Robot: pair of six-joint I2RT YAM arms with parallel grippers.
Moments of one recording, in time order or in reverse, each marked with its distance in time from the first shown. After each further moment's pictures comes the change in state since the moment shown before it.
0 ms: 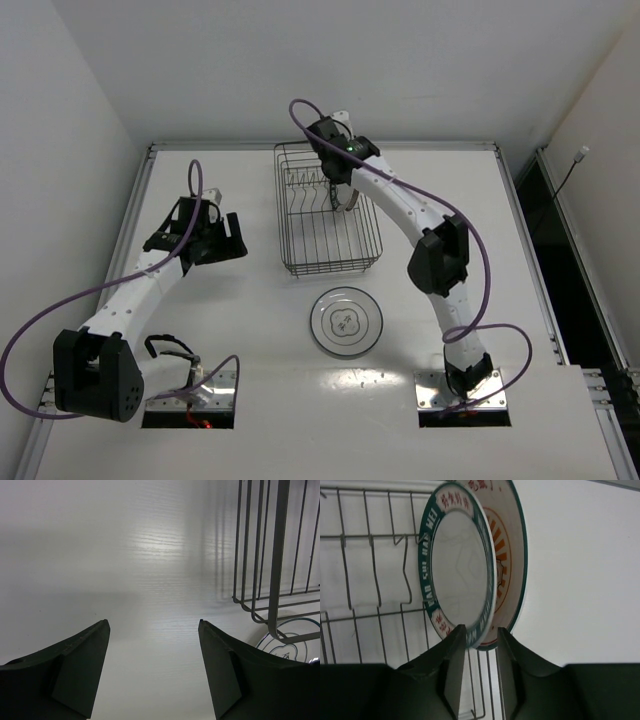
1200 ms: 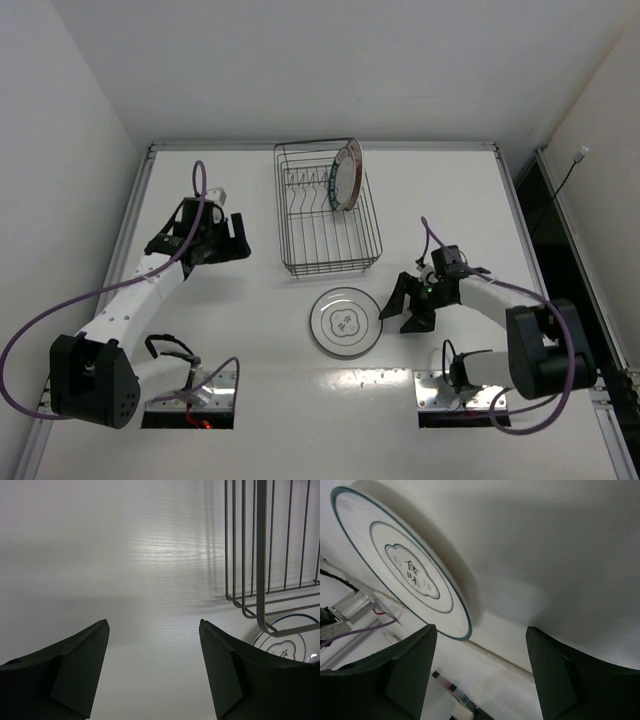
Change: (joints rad) left arm -0.045 -0.026 -0.002 0.007 -0.021 -0.001; right arm -0.473 -0.948 -1.796 0.446 -1.273 0.245
